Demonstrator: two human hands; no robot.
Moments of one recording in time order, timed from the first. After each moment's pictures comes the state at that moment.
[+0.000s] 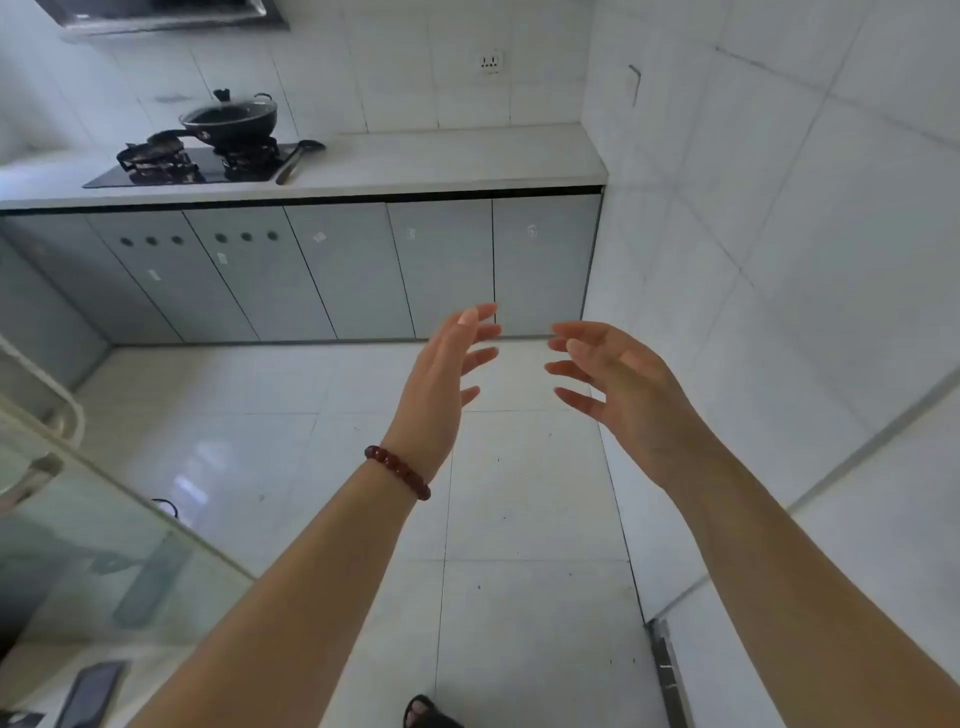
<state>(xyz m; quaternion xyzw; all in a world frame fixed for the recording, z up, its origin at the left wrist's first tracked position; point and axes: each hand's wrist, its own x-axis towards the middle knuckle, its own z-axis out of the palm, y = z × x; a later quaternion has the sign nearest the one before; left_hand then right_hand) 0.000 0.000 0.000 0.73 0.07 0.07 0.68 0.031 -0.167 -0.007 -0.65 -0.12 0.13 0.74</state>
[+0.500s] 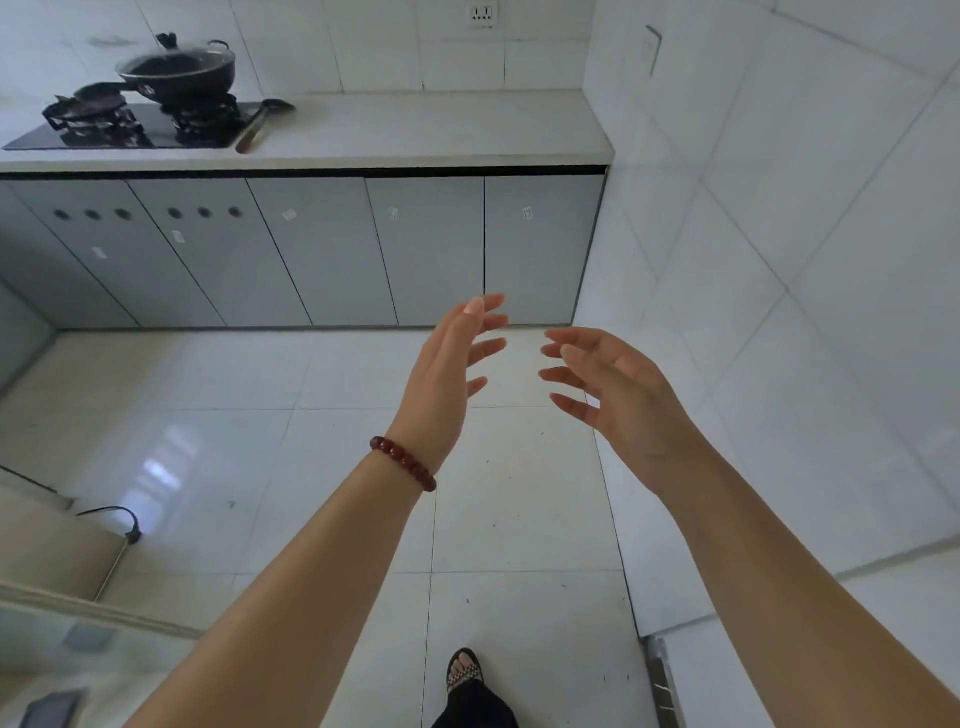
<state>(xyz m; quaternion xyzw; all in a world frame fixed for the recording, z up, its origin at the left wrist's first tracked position) 0.124 0.037 -0.023 0.70 0.08 0.04 0.71 0.145 -0.120 -0.033 -0.67 -0.07 0.15 0.72</state>
